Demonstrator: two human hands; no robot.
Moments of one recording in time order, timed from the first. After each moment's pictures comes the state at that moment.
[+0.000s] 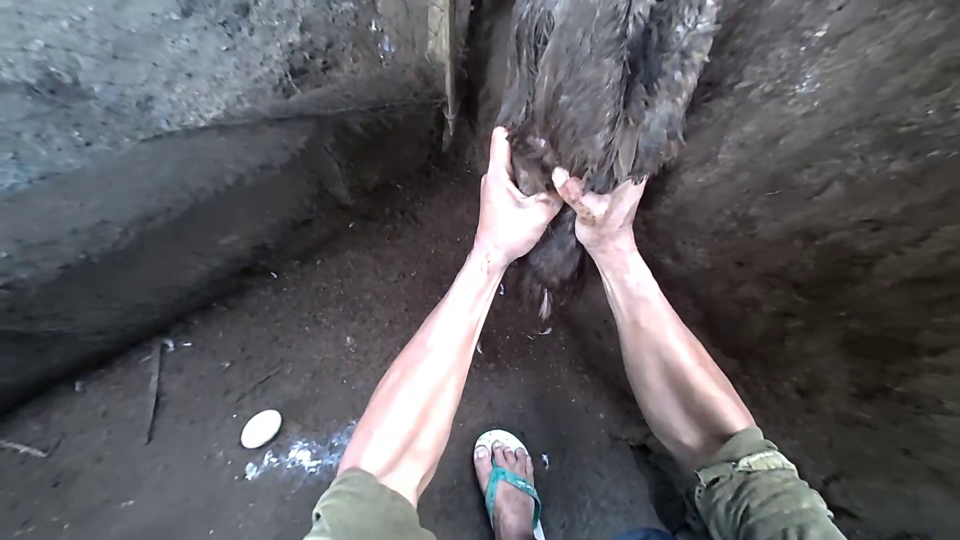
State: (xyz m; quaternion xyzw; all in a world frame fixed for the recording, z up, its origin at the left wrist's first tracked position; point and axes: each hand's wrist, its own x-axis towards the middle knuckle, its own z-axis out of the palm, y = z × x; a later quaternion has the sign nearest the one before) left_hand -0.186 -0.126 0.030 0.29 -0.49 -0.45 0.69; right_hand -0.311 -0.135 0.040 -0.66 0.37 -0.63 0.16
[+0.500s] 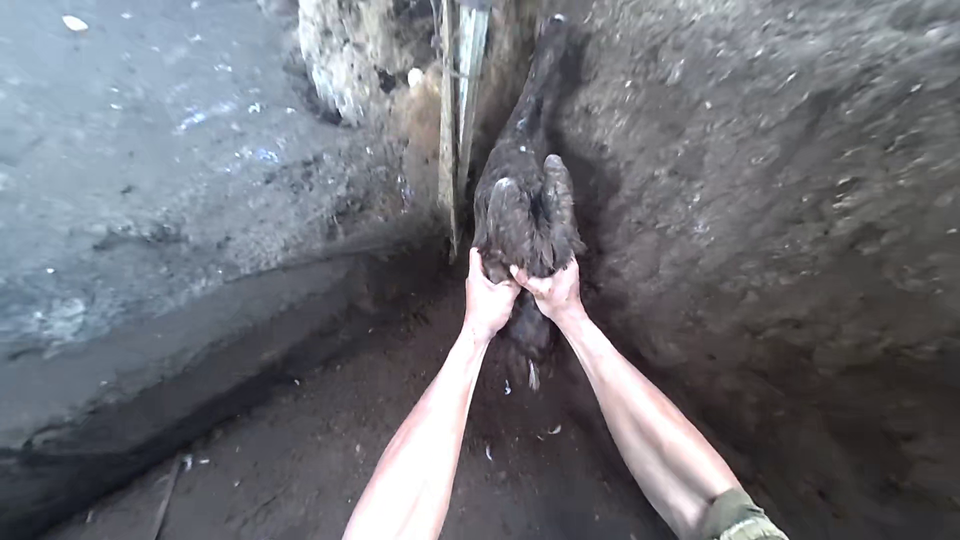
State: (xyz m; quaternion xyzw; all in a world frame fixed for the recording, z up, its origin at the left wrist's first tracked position) left_hand -0.169 -0.163 0.032 0.42 -0.45 -0.51 0.61; right_hand -0.297 -0.176 0.044 -0.65 0.50 -0.54 0.18
